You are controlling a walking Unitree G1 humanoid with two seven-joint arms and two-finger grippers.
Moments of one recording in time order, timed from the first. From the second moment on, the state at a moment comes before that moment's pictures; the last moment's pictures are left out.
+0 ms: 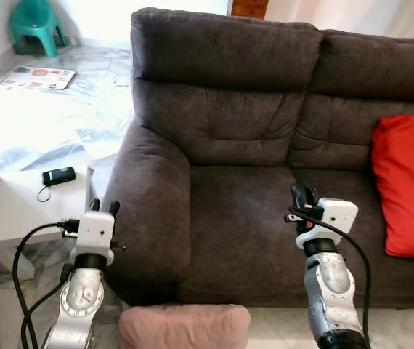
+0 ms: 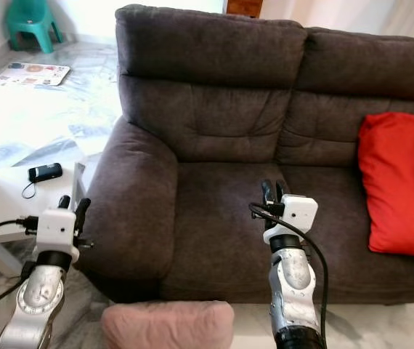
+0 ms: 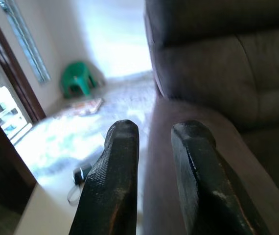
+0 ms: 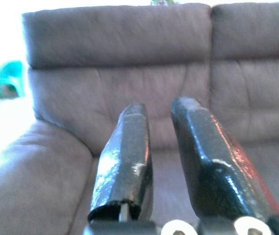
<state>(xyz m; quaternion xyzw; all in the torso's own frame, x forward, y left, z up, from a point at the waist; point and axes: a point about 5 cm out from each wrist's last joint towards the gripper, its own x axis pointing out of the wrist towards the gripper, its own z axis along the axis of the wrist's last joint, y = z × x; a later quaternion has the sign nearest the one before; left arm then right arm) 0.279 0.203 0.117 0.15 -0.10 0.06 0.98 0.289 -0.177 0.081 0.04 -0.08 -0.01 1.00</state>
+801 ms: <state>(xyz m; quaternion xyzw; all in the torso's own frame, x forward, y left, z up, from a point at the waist) 0.290 0.192 0.127 0.13 -0.10 0.03 0.99 0.278 -0.175 0.090 0.06 -0.08 -0.05 0.99</state>
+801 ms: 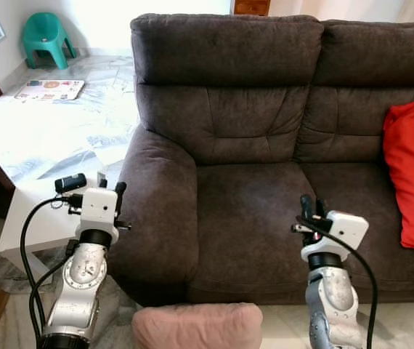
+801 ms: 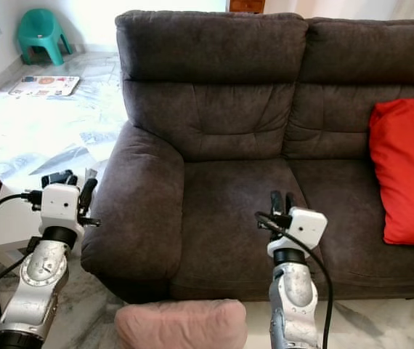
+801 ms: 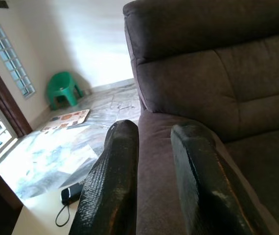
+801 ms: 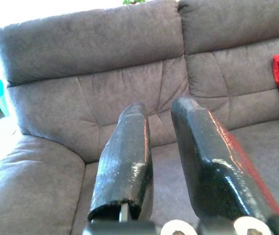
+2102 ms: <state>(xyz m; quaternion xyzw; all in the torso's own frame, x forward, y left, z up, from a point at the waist) 0.299 0.188 0.133 0.10 -0.11 0.06 0.99 0.296 -0.170 0.116 0.03 -0.09 0.01 1.00</state>
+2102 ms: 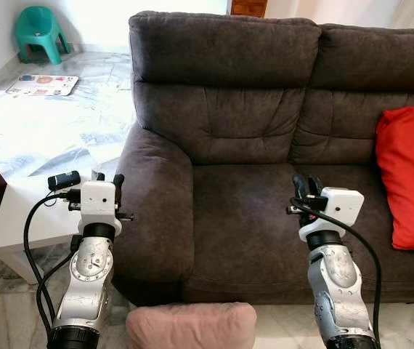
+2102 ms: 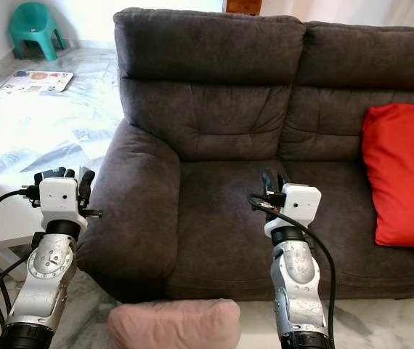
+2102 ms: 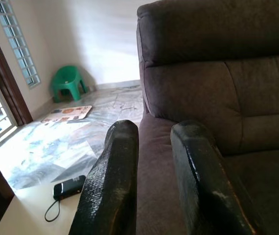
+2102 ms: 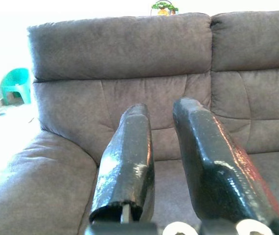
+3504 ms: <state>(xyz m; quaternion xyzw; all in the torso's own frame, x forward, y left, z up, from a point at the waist) 0.304 0.187 0.137 0.10 -0.12 0.06 0.99 0.294 -0.168 0.111 0.04 -0.08 0.02 1.00</state>
